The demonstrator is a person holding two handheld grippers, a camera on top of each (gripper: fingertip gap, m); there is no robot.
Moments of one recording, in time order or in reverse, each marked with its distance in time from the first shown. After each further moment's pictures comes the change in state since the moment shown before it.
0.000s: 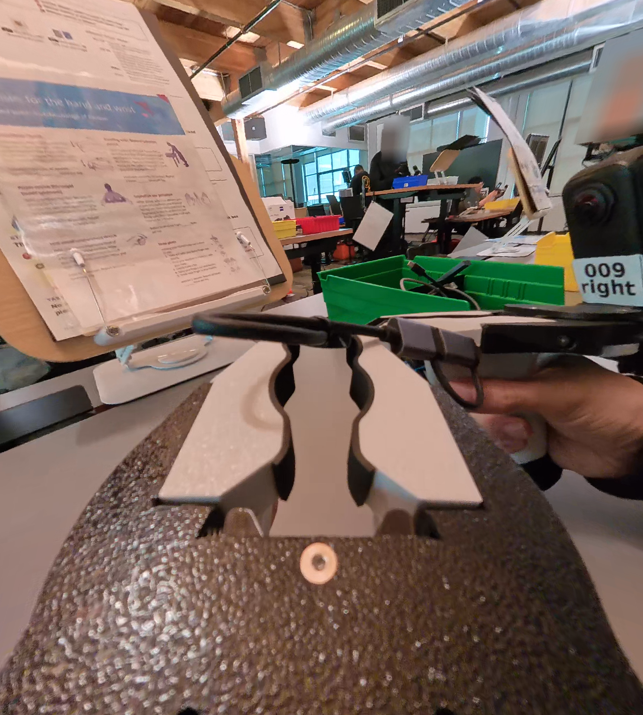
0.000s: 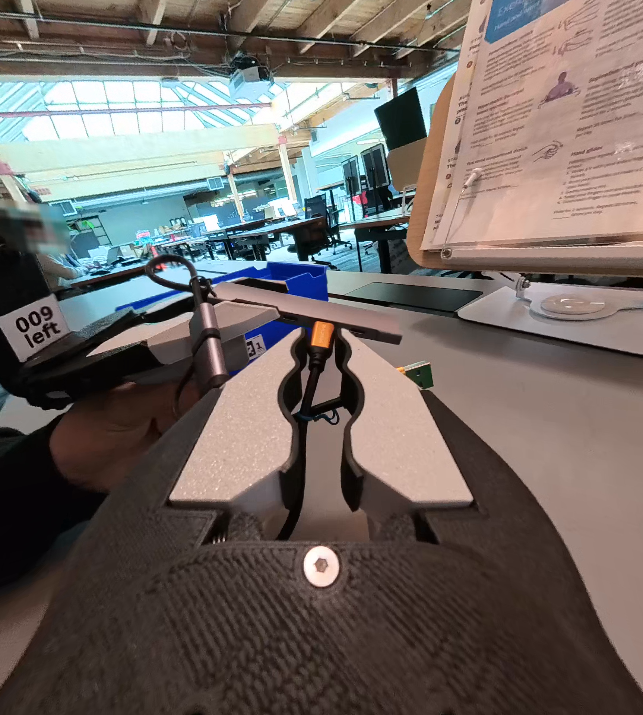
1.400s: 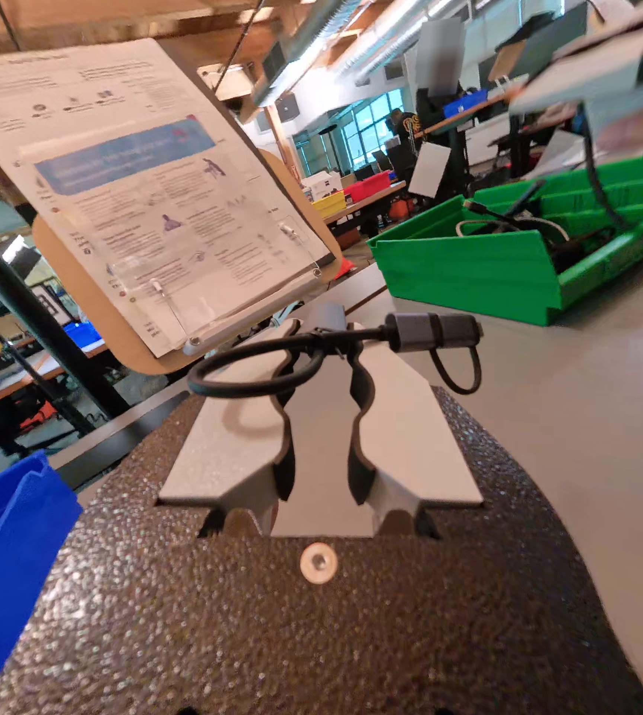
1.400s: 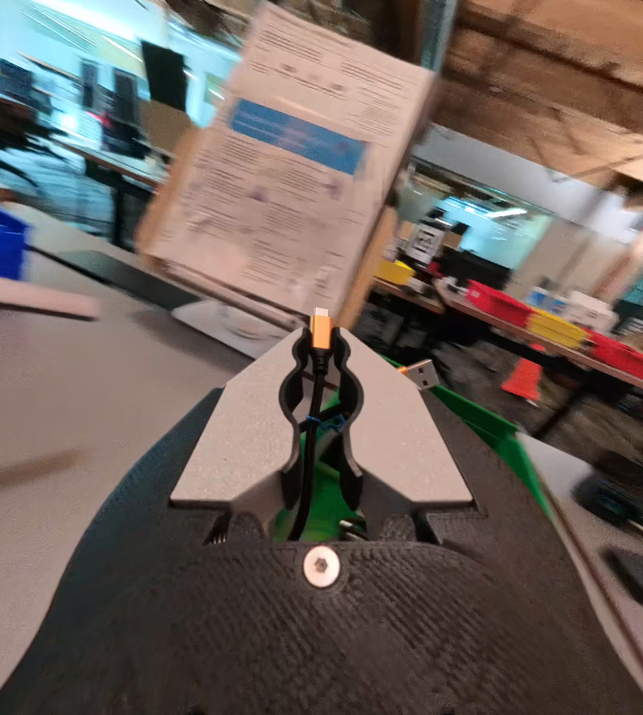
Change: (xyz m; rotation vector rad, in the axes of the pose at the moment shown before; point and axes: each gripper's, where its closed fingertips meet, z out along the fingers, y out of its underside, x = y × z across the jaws) left arm -0.018 0.005 -0.010 -0.081 -0.114 0.299; right arm 0.095 -0.112 -0.121 -0.068 0.626 -0.603
